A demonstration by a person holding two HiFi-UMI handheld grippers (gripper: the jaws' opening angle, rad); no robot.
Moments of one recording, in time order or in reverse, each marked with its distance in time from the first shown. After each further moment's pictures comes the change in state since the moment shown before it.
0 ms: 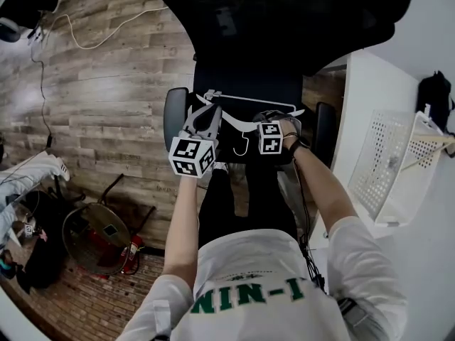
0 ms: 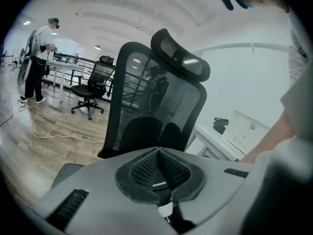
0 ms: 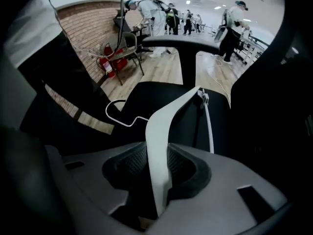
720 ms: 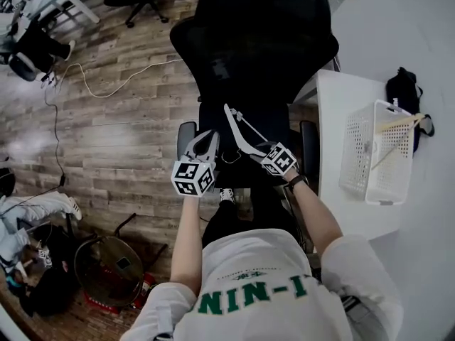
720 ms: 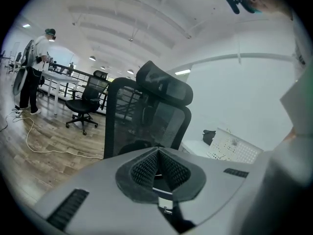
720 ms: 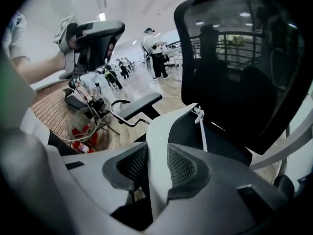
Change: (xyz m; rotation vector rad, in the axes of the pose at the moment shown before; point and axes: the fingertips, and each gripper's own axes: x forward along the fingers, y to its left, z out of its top) left arm -0.092 -0.047 0.075 0.055 -0.126 -0.059; right arm -0.126 0.017 0.046 0.796 -0.434 -0.137
